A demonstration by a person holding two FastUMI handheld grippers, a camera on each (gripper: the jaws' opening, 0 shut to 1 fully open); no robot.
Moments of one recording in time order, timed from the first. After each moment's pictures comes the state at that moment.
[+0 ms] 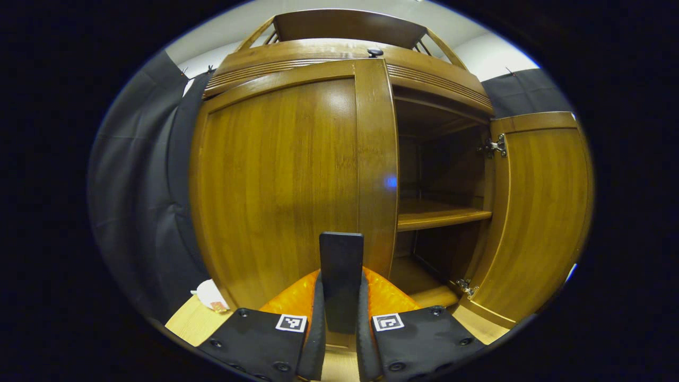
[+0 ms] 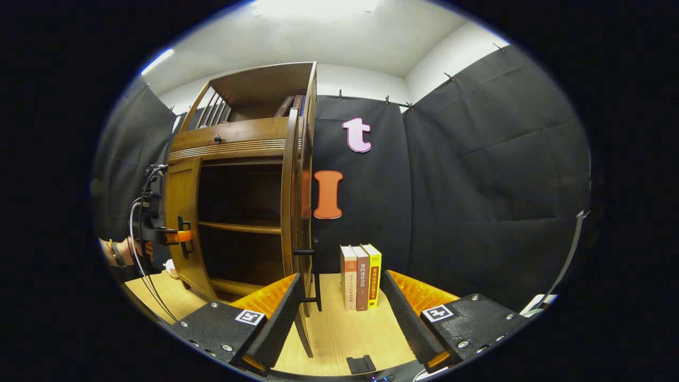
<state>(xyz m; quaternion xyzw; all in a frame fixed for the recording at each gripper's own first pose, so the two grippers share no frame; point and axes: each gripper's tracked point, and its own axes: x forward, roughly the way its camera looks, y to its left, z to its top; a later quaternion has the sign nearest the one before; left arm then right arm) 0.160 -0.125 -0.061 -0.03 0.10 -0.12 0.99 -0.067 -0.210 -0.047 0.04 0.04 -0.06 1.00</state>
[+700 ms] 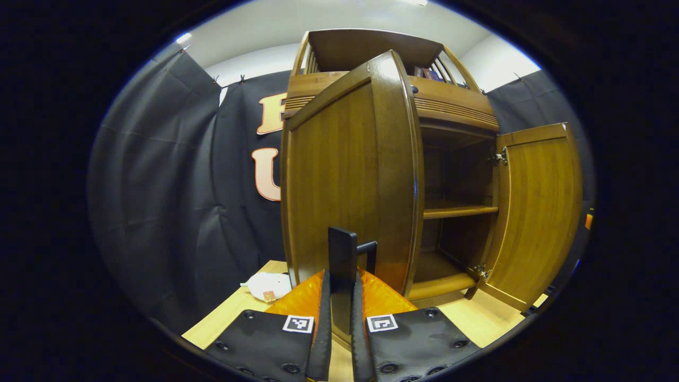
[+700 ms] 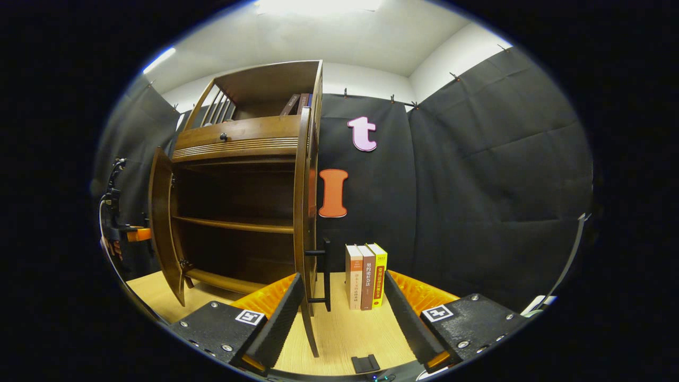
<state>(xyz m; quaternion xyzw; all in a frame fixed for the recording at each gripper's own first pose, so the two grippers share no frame) 0.069 -0.015 -0.047 -0.03 0.08 -0.05 1.00 -0.058 -0.195 -0.046 0.04 0.04 -0.05 1.00</state>
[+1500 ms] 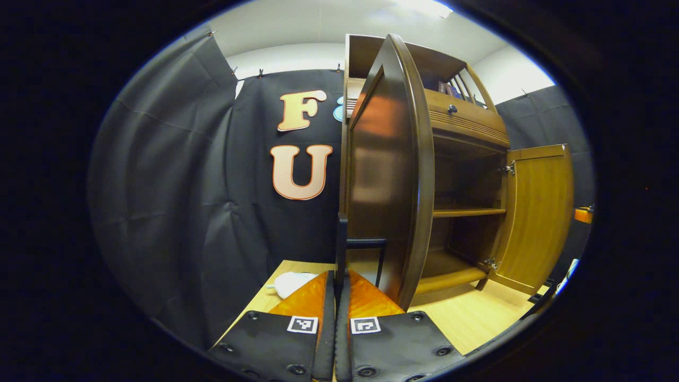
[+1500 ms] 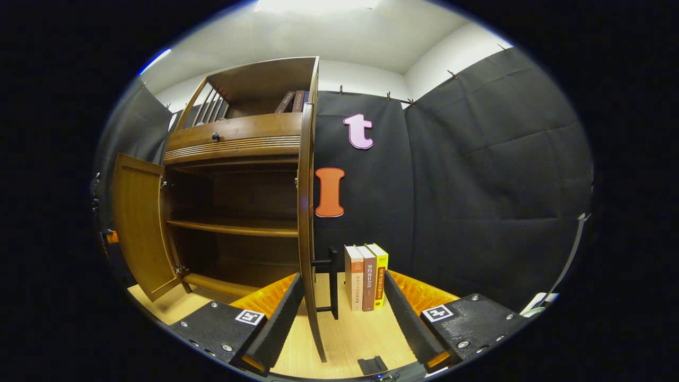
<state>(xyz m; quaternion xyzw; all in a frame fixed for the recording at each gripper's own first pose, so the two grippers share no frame) 0.061 0.116 -0.063 -0.05 0.07 -0.09 0.99 -0.039 -0.185 -0.039 0.05 0.05 -0.07 1.00</state>
